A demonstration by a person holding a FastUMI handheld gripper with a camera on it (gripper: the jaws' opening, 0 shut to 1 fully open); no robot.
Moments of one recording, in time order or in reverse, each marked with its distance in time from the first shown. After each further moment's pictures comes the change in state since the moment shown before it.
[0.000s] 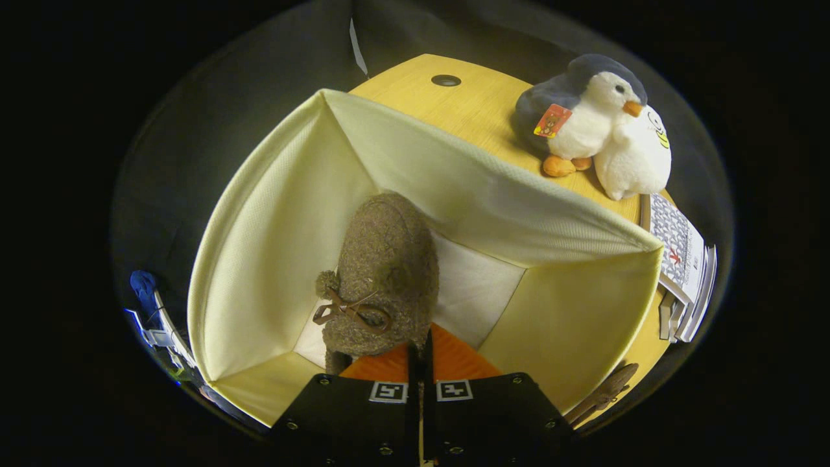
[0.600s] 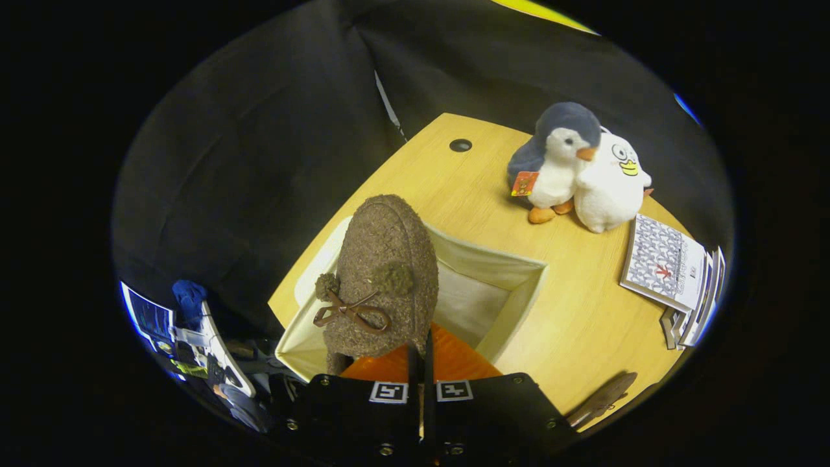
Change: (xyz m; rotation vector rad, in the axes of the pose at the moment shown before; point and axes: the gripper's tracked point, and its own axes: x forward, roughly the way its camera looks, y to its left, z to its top) arm -0.094 0.000 0.019 -0.020 -0.218 0.194
